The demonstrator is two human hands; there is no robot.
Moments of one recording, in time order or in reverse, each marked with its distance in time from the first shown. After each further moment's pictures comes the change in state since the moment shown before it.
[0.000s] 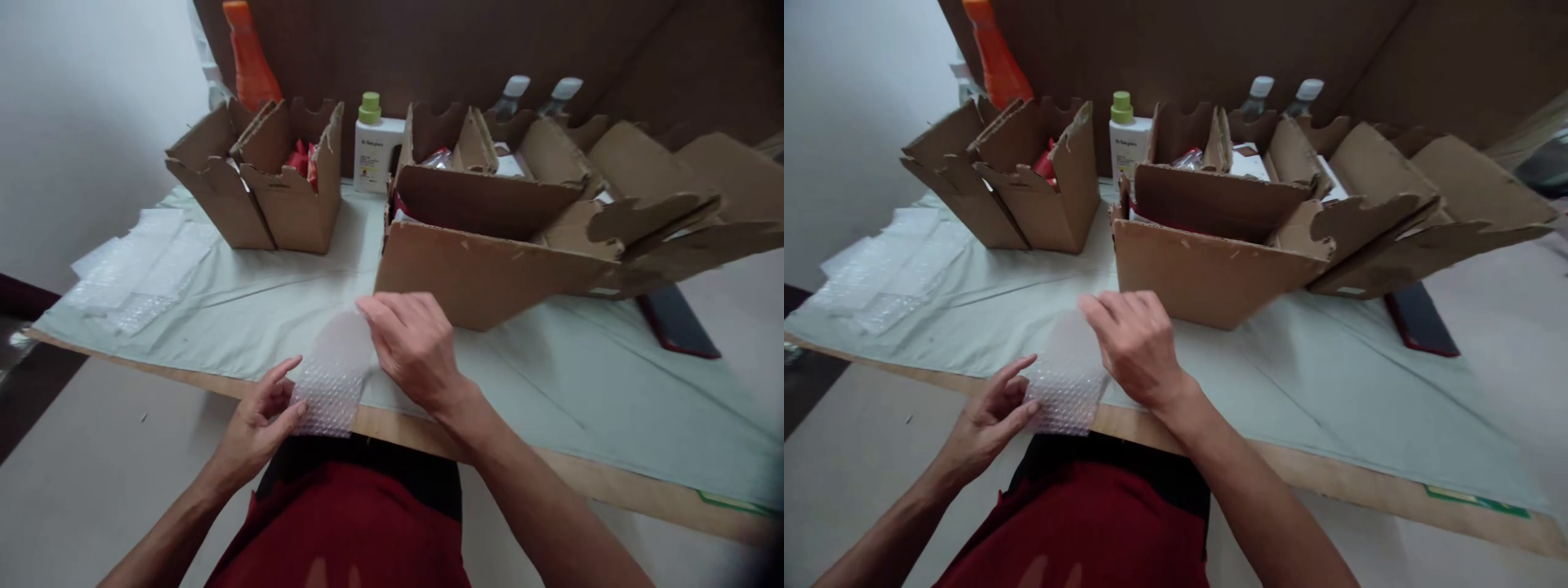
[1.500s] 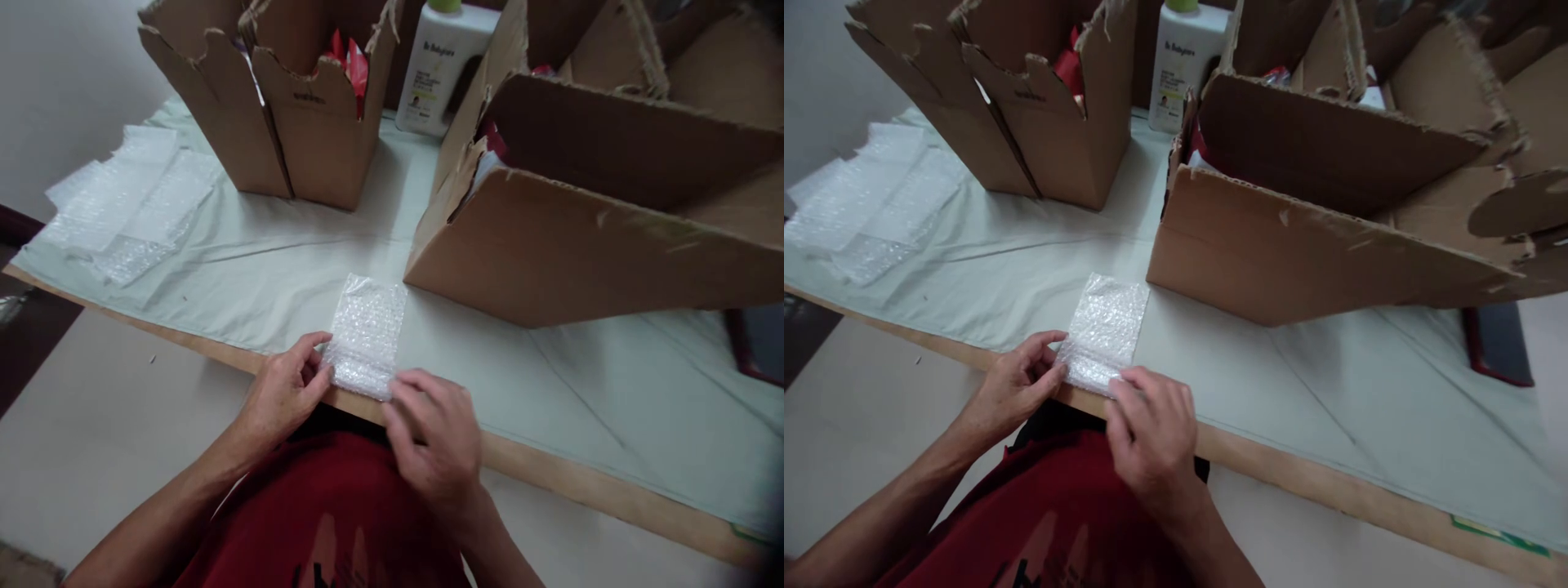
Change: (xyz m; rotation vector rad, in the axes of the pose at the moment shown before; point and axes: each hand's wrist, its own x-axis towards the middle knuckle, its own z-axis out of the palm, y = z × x) left_hand 0.030 0.006 0.007 0.420 -0.004 -0.088; right_hand -0.088 -0.066 0.000 0.296 -0.094 0.381
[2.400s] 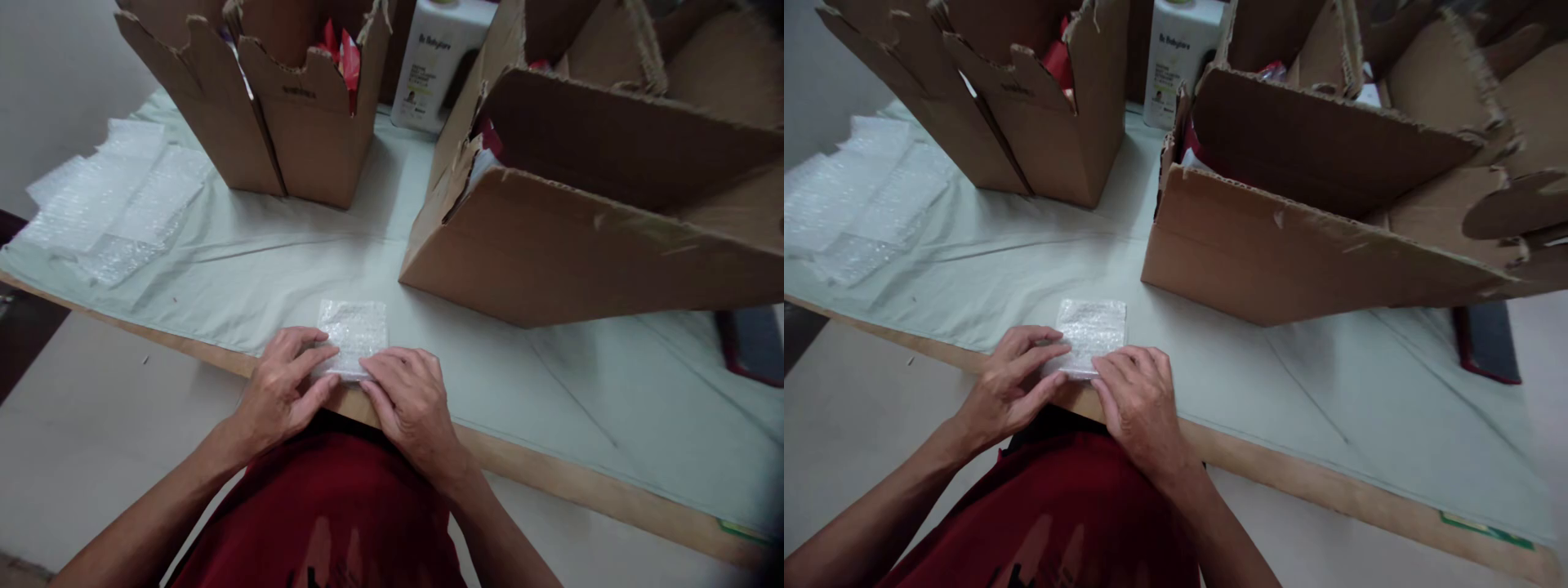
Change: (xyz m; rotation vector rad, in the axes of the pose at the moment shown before) left_hand 0.002 -0.008 -0.002 0.200 0.151 0.521; right_hand 0.022 0.016 0.010 0.068 -0.288 -0.048
